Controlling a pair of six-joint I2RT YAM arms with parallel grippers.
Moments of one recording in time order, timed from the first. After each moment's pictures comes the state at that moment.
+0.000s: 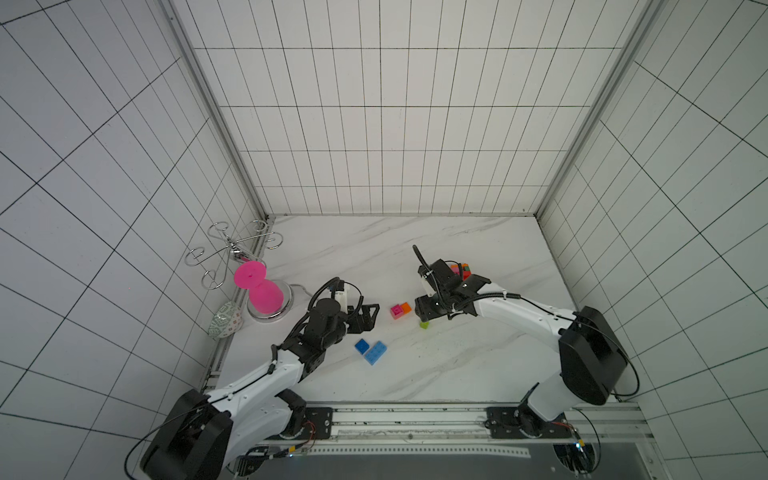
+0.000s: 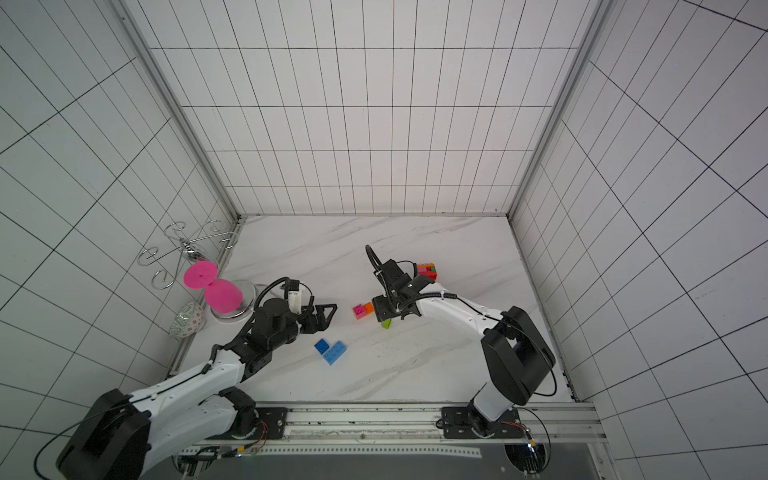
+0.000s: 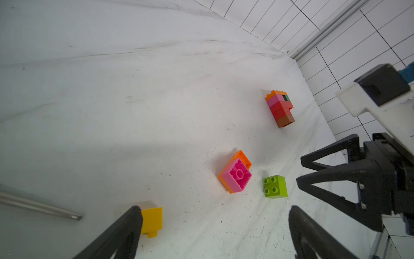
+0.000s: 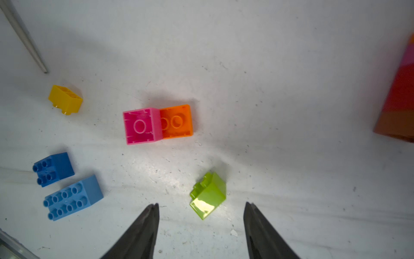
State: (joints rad) left arm -0.55 1.05 0.35 0.21 0.11 -0.59; right arm 0.69 1.55 1.04 -0.59 -0.01 0.35
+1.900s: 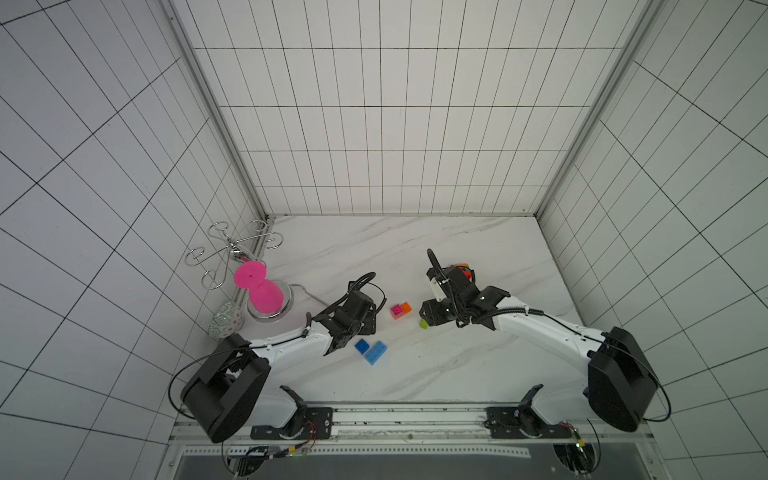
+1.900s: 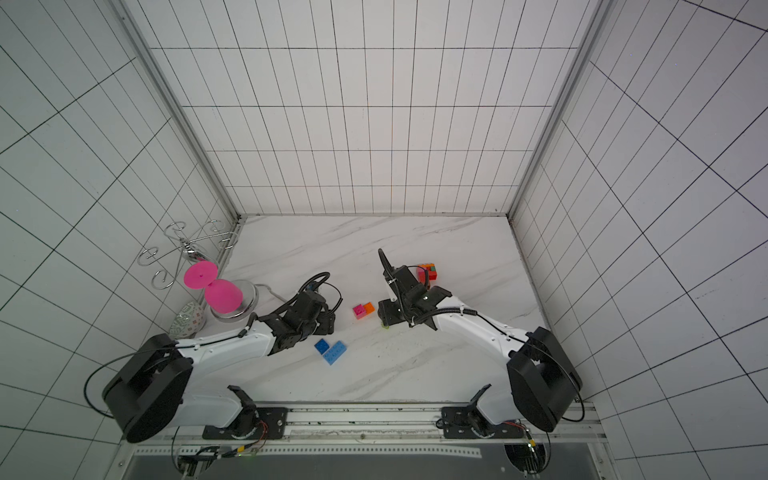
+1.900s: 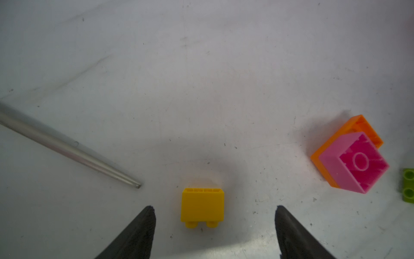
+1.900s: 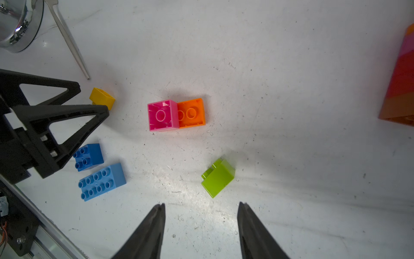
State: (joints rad) left arm -0.66 1.39 0.59 -0.18 -0.23 -0.55; right arm 0.71 1.42 0.93 -0.49 -0.08 0.39
